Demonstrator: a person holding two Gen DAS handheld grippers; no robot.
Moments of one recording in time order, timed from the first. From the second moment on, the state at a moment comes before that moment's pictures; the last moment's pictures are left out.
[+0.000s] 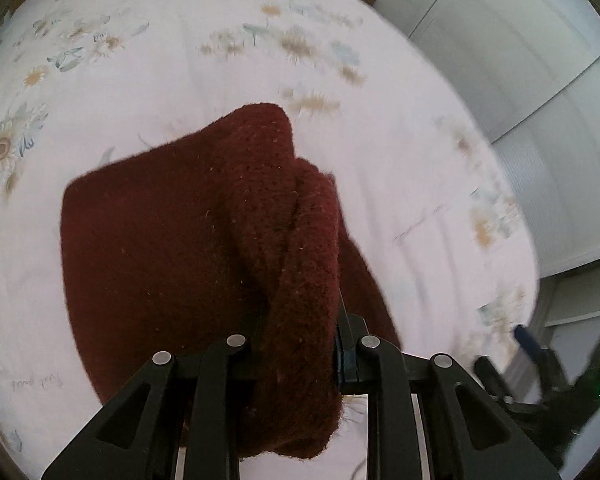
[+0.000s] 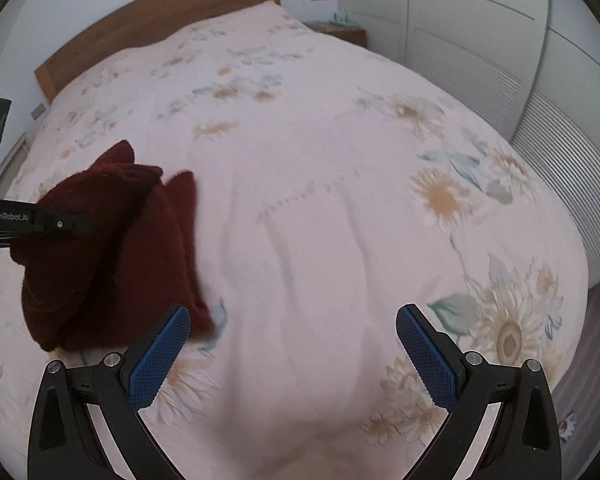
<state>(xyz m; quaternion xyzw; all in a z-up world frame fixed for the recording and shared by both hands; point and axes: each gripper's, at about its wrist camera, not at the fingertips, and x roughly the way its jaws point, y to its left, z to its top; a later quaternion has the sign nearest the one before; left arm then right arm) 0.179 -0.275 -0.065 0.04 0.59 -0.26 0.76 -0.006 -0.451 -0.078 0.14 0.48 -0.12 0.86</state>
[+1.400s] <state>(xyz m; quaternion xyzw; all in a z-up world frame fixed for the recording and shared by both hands) 0.155 -0.096 -0.040 0.04 0.55 -0.12 0.83 0.156 -0.299 -0.017 0.04 0.55 0.07 0.83</state>
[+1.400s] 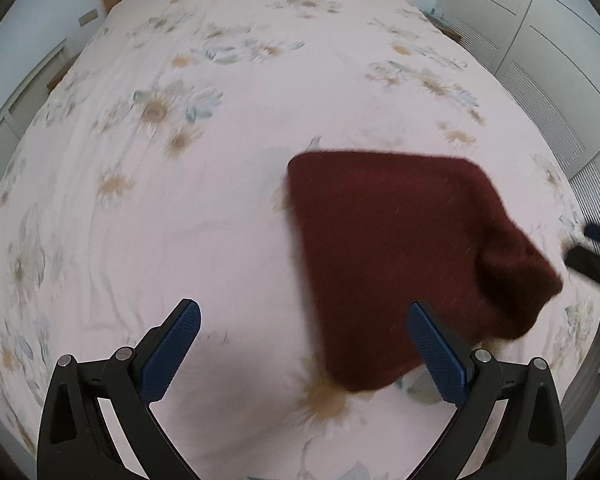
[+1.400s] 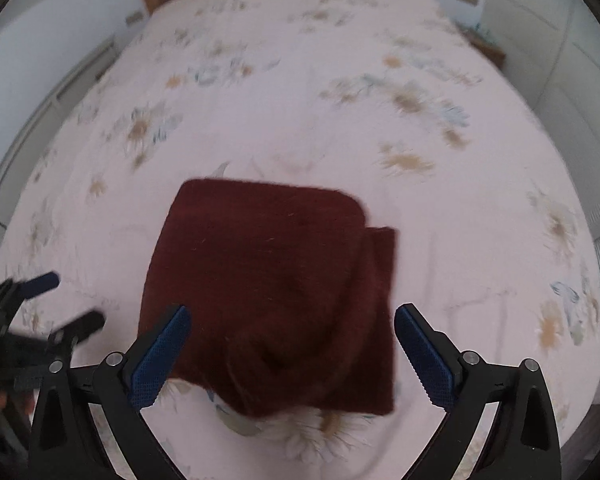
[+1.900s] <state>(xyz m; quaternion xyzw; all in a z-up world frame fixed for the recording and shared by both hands) 0.128 -0.081 -0.064 0.02 0.56 -0.14 0.82 0.134 -0.333 -0.105 0.12 0.63 0.07 0.77</state>
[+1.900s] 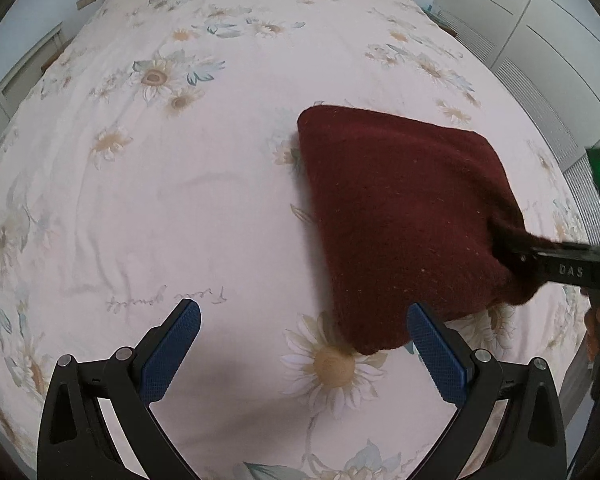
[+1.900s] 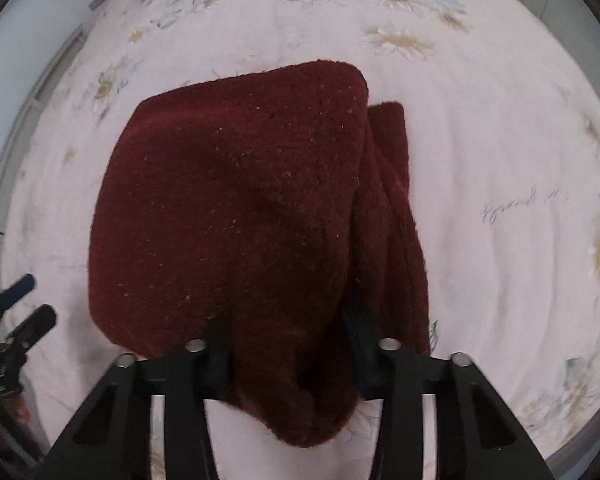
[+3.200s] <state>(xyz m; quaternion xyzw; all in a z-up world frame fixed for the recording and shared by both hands) 0.171 -0.138 -0.065 0.06 0.55 -0.18 0.81 0.146 -0.378 -0.068 0.11 0.57 0.04 0.81</state>
